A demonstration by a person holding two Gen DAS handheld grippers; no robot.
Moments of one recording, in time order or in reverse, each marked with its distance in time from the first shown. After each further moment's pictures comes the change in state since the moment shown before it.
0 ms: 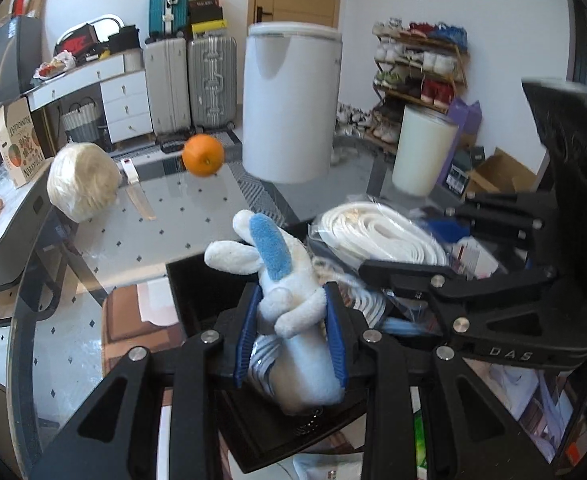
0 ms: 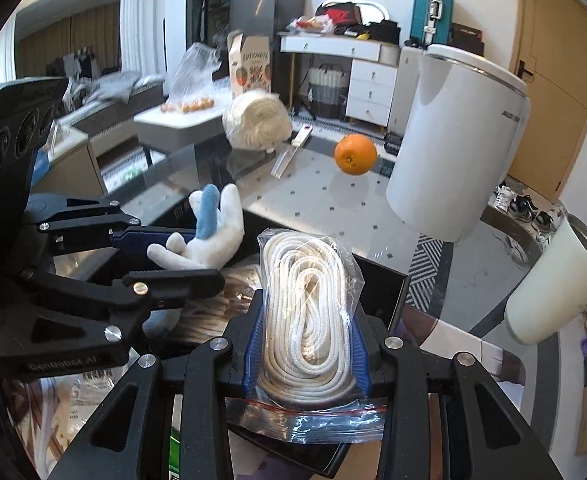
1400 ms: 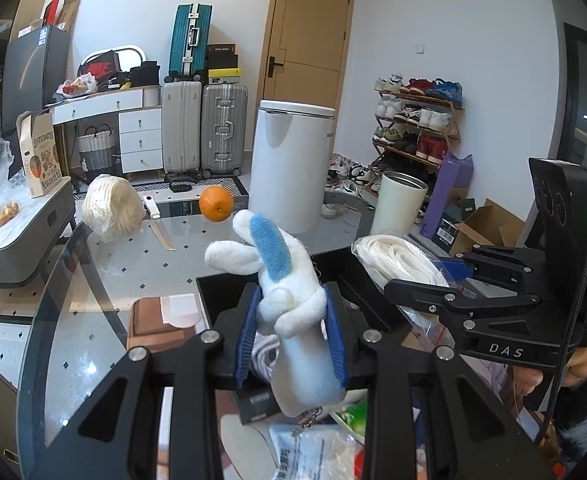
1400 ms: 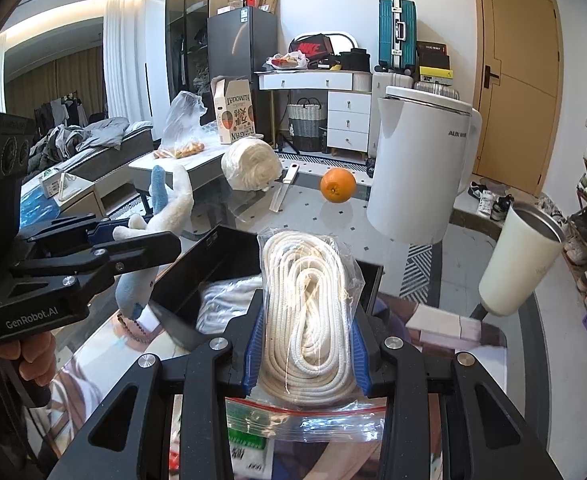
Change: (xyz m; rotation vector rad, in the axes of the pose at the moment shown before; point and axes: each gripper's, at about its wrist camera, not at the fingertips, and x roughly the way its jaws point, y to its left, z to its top) left arm -0.077 -0.001 -0.012 -0.076 -0.216 -0.009; right arm -0.071 0.008 -0.027 0.118 -0.152 -0.028
